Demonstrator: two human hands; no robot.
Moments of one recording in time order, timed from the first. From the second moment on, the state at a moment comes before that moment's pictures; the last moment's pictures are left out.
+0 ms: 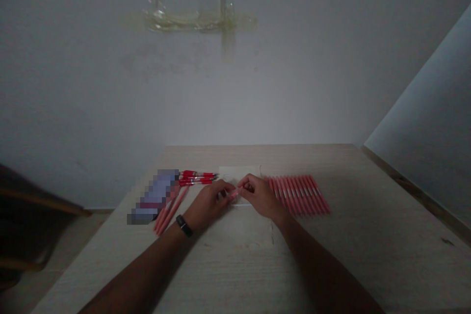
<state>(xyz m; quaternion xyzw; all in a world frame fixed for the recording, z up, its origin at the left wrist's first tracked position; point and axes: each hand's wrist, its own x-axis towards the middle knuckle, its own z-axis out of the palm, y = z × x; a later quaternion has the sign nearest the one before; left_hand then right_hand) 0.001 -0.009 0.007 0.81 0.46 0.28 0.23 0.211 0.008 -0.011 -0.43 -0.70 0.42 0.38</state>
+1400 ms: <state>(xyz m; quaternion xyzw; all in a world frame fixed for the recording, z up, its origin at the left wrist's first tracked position) -0.002 -0.004 0.002 0.78 0.47 0.35 0.22 0.213 0.010 -0.024 -0.41 -0.68 0.51 0.35</state>
